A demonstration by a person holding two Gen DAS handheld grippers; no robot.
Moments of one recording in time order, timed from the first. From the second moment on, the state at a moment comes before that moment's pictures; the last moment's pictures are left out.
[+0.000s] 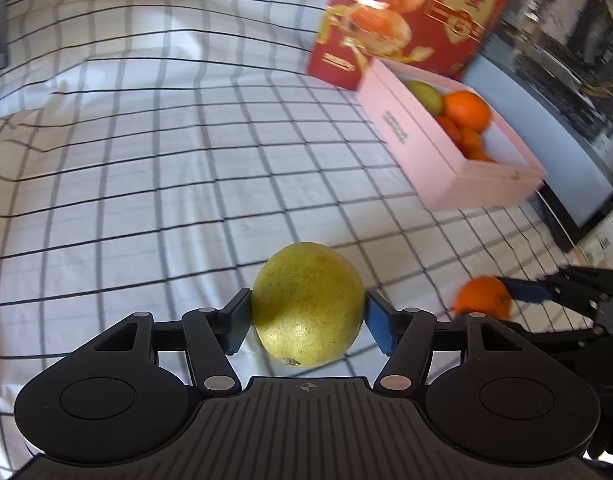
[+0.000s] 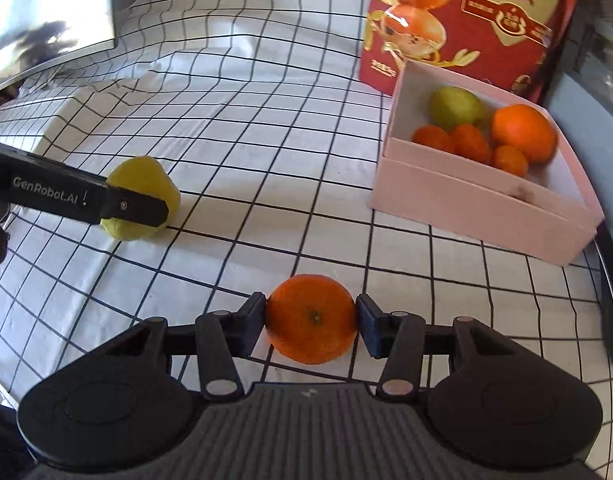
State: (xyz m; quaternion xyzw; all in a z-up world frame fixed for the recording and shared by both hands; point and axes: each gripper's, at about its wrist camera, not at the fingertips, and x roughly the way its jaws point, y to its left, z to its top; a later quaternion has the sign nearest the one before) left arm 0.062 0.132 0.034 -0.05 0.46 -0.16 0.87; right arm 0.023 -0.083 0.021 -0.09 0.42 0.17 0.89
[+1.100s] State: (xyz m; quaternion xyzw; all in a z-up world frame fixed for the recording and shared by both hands) left arm 0.074 0.088 0.025 0.00 0.48 -0.19 0.86; right arm 0.011 -0.109 0.021 -0.07 0.42 0.13 0.89
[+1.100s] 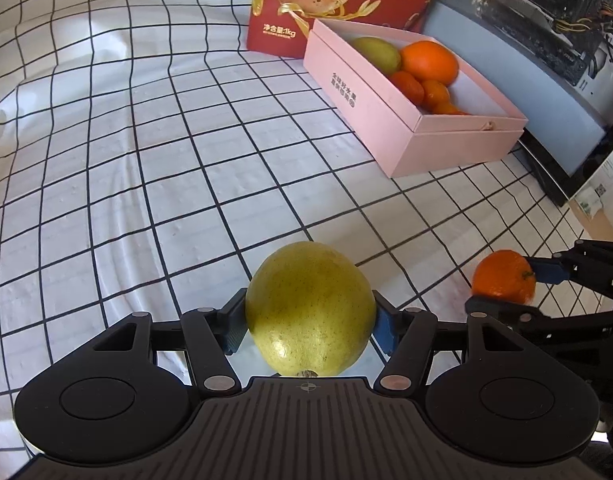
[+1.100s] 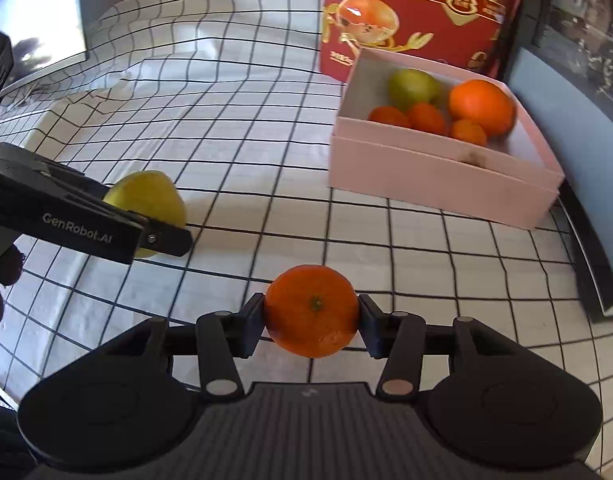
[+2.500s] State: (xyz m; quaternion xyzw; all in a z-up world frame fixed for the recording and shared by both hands) left arm 0.261 -0.075 0.056 0.06 0.43 -0.21 0.87; right arm 0.107 -0.220 0.096 -0.06 0.31 0.10 0.94
